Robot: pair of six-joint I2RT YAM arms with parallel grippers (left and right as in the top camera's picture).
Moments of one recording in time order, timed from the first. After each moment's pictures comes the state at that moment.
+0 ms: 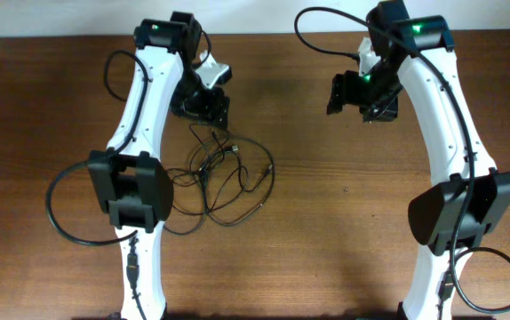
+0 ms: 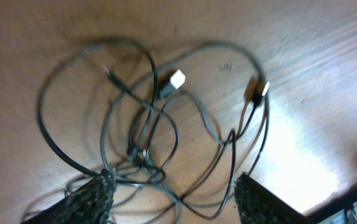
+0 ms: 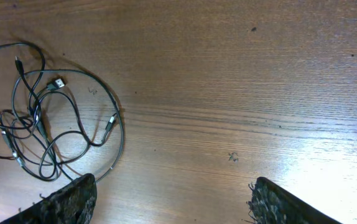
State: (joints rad) left arm -0.16 2.33 2.33 -1.61 0.27 0.27; right arm 0.16 2.12 2.20 -1.52 -0.25 0.26
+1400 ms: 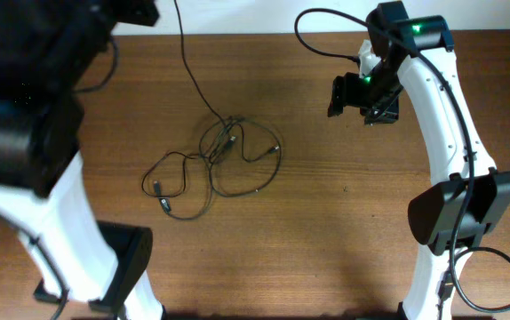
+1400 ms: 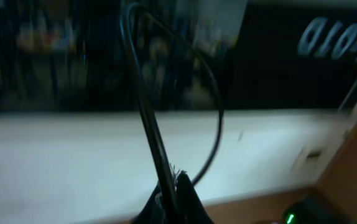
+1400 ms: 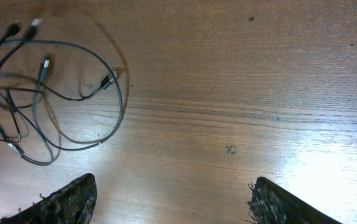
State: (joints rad) left arm -0.17 1.94 3.14 -1.21 0.16 -0.16; right arm 0.16 2.13 2.20 -1.55 -0.25 0.26
